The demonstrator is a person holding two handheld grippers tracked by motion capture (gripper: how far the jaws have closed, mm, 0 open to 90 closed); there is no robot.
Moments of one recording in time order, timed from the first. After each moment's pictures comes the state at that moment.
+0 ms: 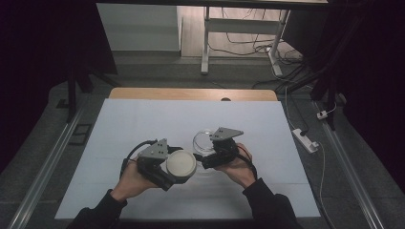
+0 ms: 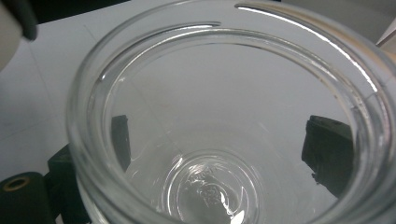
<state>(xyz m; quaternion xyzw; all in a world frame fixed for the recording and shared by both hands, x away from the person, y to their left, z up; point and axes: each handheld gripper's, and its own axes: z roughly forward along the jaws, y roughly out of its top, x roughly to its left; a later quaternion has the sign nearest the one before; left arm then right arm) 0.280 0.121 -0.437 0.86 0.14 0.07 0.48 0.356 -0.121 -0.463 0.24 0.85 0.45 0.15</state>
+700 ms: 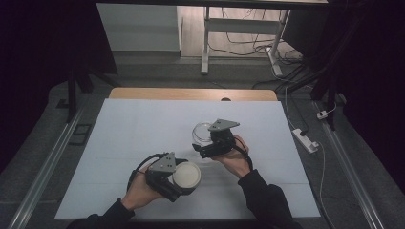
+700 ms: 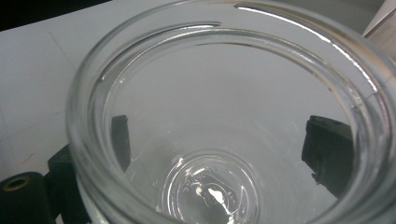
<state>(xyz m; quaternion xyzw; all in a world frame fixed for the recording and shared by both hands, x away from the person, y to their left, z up) 0.272 0.104 -0.478 0.87 0.14 0.06 0.47 0.388 -0.113 -0.467 0.26 0.84 0.44 0.16</state>
